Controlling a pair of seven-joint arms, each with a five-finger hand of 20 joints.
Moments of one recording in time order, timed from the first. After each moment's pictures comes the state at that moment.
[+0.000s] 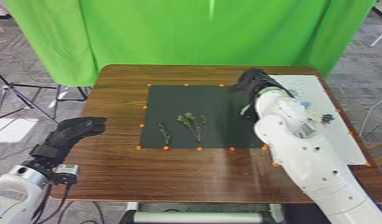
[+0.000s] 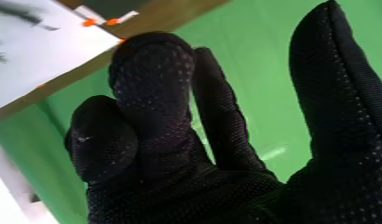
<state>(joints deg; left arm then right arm) 125.2 -54.5 -109.3 -115.1 64.8 -10.7 -1.1 -68.2 -64.7 61.9 -96.5 -122.5 -12.7 40.0</state>
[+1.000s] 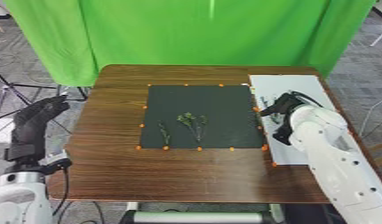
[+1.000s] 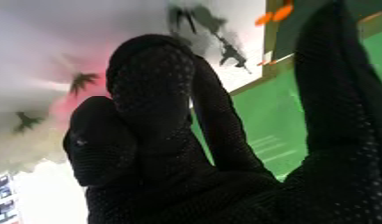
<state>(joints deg) 126.6 -52.5 -102.3 -115.9 57.5 23.5 19.1 -79.1 -60.3 75.5 -99.4 -116.7 -23.1 45.9</state>
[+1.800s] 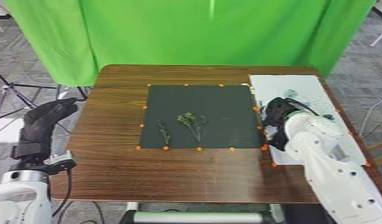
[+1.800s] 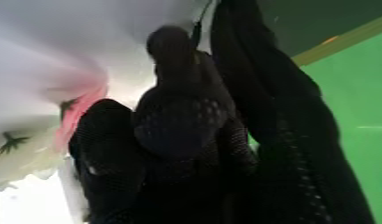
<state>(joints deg) 125.8 -53.4 -102.3 -115.8 59.5 18.4 16.0 -82.7 -60.7 74.4 -102.9 -118.6 -22.5 43.6</state>
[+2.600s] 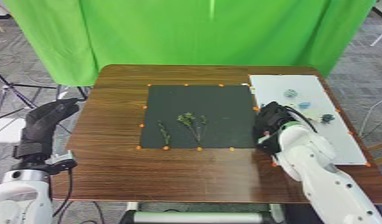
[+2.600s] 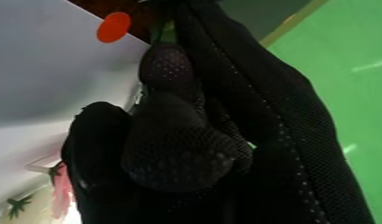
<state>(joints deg) 125.4 -53.6 -102.1 -115.7 59.2 18.0 15.4 -87.6 -59.8 72.8 -103.5 -111.7 -4.5 38.5</state>
